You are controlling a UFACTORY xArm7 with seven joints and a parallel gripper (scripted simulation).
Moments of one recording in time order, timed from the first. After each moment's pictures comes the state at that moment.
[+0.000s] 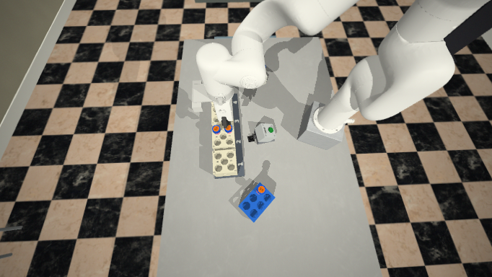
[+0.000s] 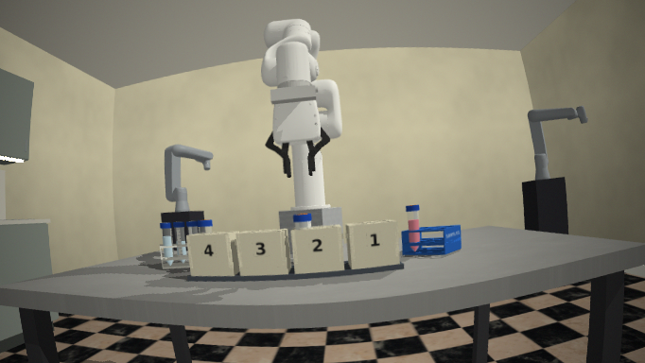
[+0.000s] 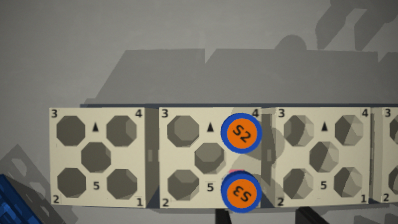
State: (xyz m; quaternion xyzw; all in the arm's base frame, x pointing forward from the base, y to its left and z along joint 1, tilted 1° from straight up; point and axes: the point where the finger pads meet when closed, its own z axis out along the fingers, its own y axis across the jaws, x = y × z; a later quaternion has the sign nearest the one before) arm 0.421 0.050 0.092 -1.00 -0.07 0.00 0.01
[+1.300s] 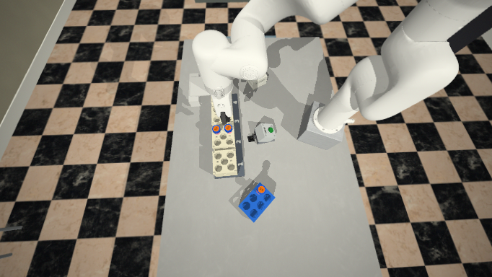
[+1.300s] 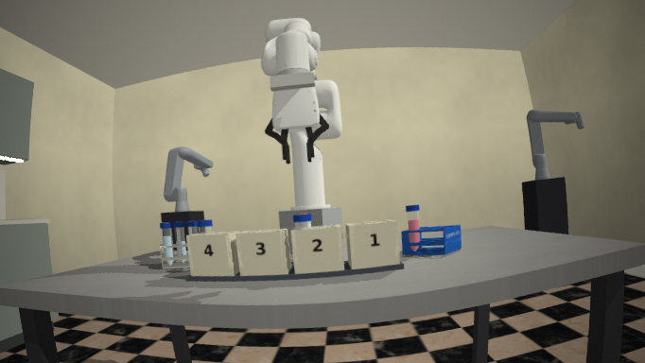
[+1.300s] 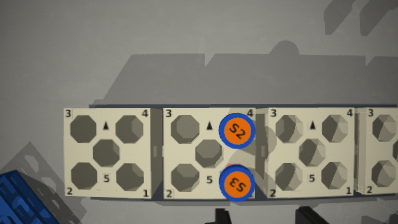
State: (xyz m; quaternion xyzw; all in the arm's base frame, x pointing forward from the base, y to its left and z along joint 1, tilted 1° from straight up) arm 0.421 0.050 0.121 -1.00 -0.07 0.00 0.01
